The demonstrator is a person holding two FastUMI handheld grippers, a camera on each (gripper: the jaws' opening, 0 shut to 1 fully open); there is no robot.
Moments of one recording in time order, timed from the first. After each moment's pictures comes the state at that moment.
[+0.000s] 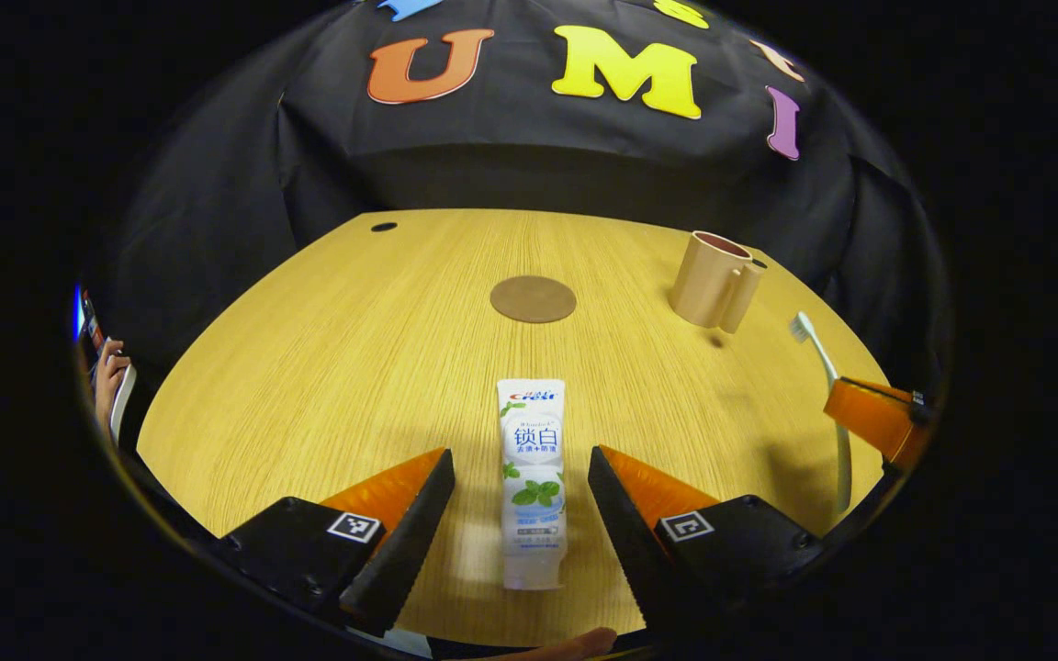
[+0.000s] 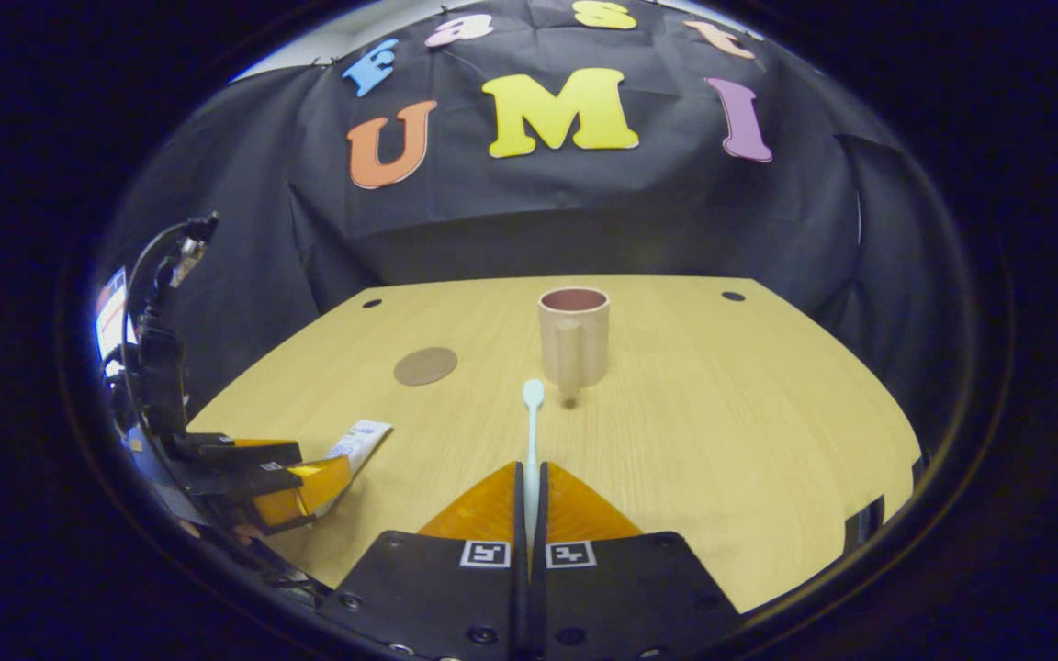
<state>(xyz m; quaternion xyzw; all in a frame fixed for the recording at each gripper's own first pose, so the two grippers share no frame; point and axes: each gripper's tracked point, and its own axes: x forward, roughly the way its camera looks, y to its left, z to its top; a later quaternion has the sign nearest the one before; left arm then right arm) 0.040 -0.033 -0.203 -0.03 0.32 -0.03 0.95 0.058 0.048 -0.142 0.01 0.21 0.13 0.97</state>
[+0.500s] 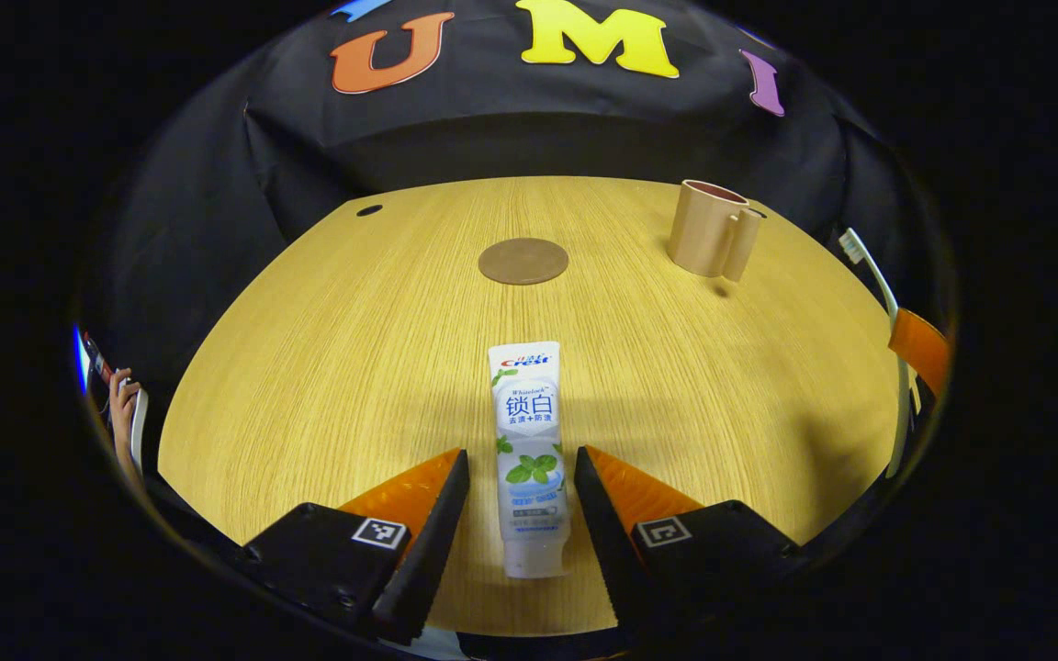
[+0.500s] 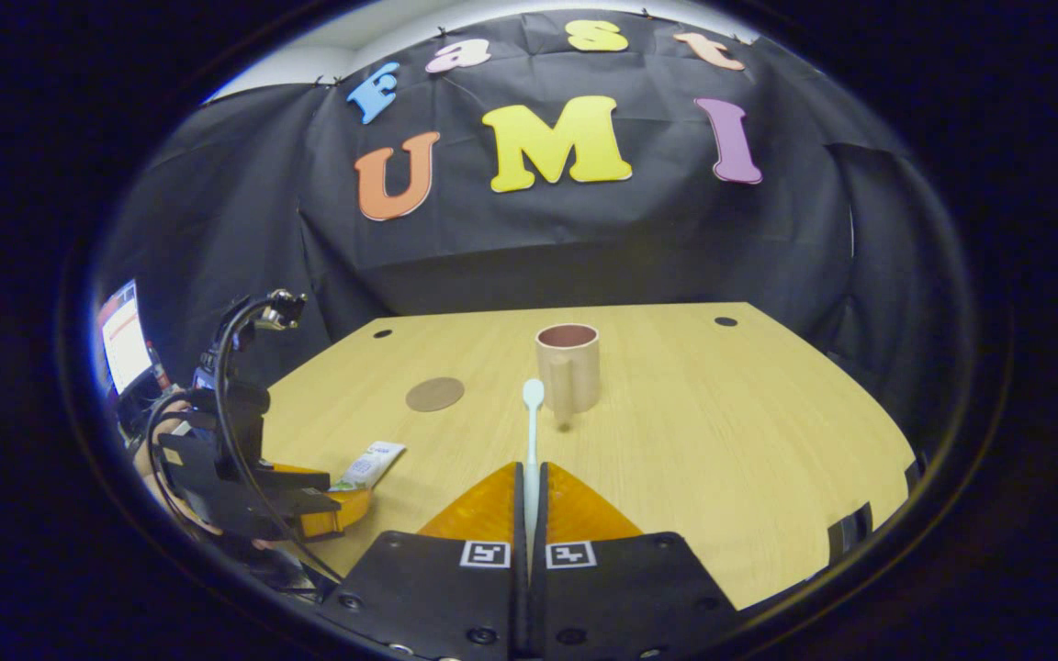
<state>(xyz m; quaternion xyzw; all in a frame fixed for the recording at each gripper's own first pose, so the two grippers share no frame) 0.035 -0.033 -0.216 0.01 0.36 -0.03 0.93 0.044 0.029 -0.119 0.02 0.17 0.14 0.98</state>
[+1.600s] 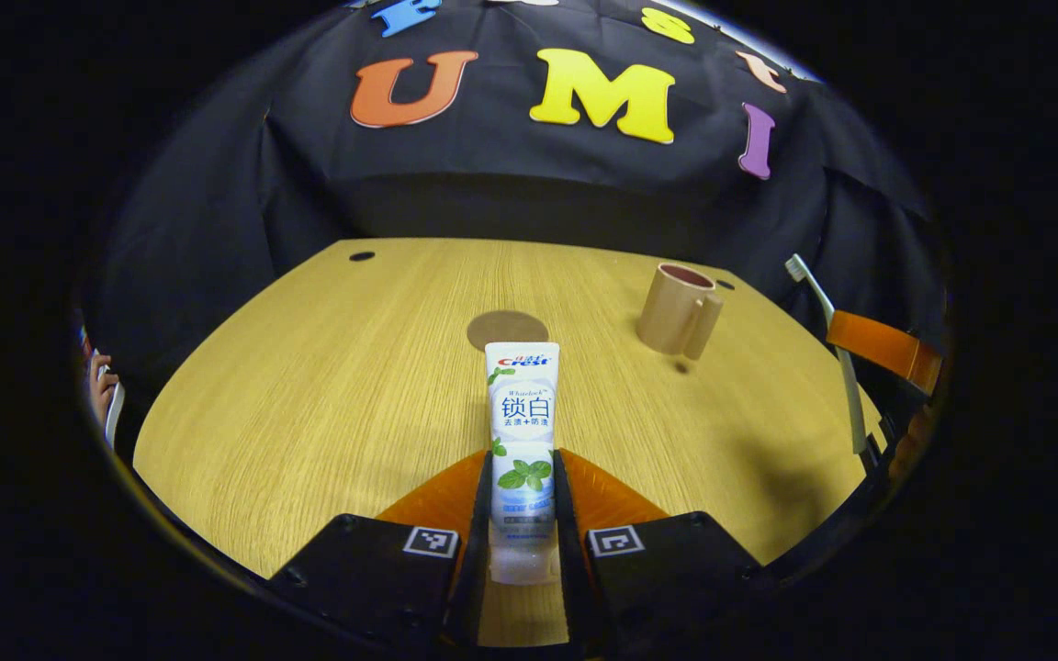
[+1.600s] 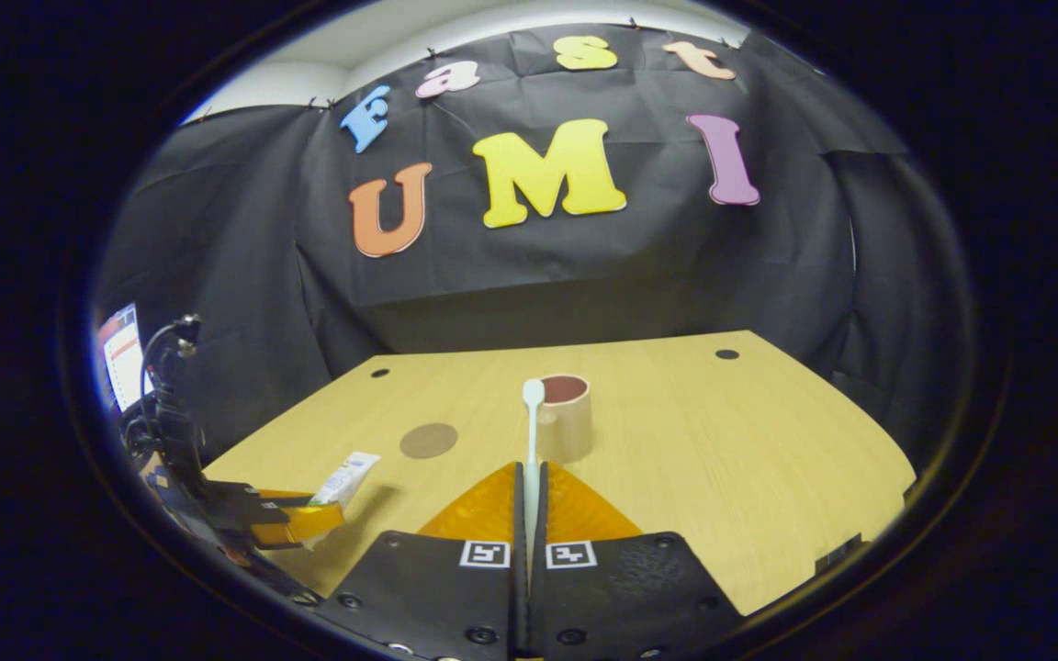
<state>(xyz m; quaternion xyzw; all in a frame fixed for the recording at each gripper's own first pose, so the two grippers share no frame) 0.055 -0.037 -0.153 -0.04 0.24 -0.07 0.97 0.093 0.029 -0.067 0.04 0.12 0.15 0.98</state>
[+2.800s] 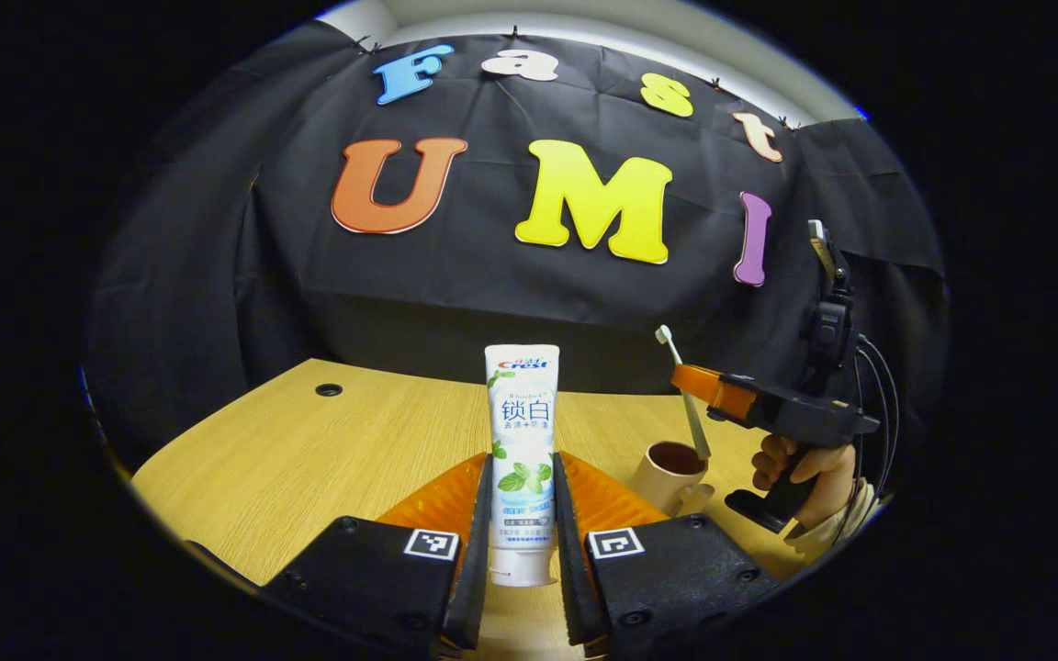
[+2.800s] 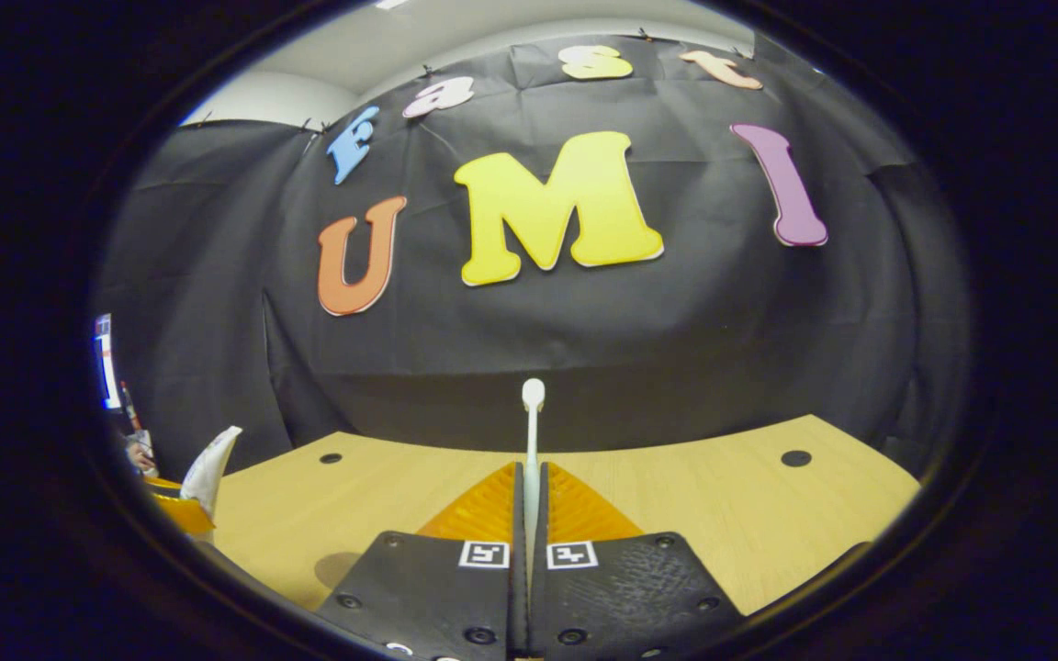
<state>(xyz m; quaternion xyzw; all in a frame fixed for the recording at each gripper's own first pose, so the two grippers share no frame) 0.168 -0.058 -0.060 -0.07 0.08 -0.08 0.99 0.338 0.065 -0.011 0.05 0.02 0.17 0.98</state>
